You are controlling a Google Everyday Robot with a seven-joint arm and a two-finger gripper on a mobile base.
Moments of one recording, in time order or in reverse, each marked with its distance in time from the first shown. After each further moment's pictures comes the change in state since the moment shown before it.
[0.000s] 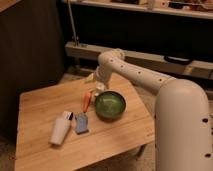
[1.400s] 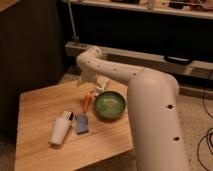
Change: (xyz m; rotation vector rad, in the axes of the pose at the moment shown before) arm -0.008 -0.045 0.041 -0.183 -0.032 -0.091
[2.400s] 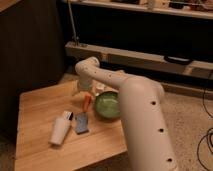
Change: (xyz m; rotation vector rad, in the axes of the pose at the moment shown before) arm -0.039 -0.026 0.072 0.068 -0.160 -0.042
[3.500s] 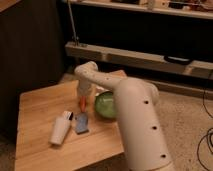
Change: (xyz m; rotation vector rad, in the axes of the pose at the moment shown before) arm -0.005 0.003 0.025 -0.021 -0.024 0.053
